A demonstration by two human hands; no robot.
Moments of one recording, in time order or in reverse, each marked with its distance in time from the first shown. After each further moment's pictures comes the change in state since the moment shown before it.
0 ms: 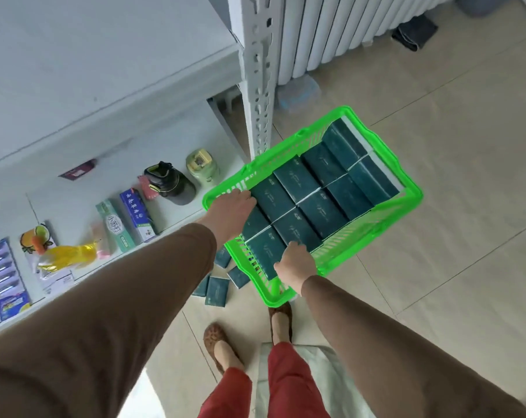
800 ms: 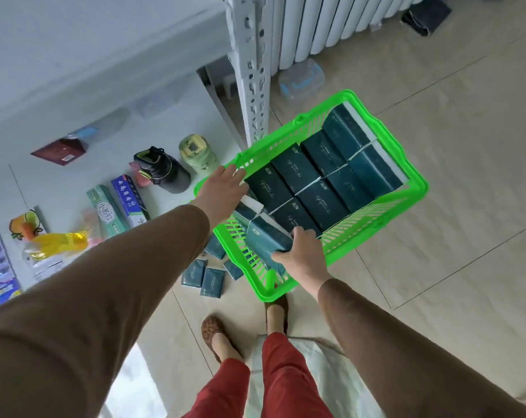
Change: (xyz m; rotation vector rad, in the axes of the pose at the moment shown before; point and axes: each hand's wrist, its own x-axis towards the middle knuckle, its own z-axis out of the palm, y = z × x) left_hand 0.017 -0.016 0.016 0.330 0.135 0.054; right_hand 0.001 0.025 -0.011 0.079 0.159 -0.137
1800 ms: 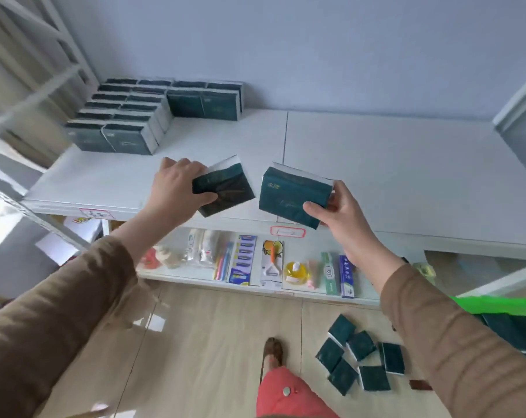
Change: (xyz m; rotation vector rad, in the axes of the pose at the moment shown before) left_hand -0.775 -0.330 -0.064 -0.587 0.525 -1.181; right_hand -0.354 -0.574 0.086 0.628 -0.290 -0.851
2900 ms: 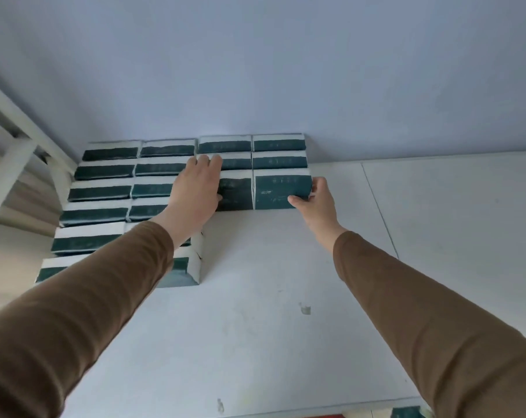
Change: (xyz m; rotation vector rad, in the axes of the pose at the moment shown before) left_hand 0.392 -0.236 0.067 0.261 -0.122 0.238; right_hand 0.422 0.031 0.251 -0.209 0.346 0.091
